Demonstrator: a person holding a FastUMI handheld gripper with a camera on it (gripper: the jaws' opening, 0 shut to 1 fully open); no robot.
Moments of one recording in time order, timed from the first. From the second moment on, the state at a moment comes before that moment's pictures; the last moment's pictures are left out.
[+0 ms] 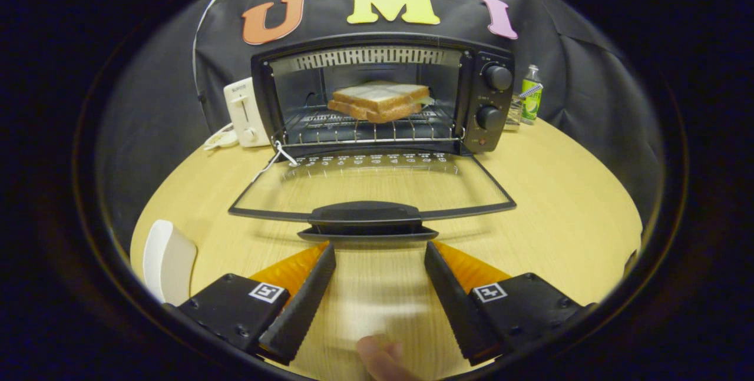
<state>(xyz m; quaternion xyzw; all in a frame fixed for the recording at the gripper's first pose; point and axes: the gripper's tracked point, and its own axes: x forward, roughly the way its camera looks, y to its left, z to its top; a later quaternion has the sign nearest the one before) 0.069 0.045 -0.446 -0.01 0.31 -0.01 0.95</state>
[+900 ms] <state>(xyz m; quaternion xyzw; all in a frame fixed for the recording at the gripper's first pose) 0.068 0.047 -0.356 -0.04 0.16 0.00 0.99</state>
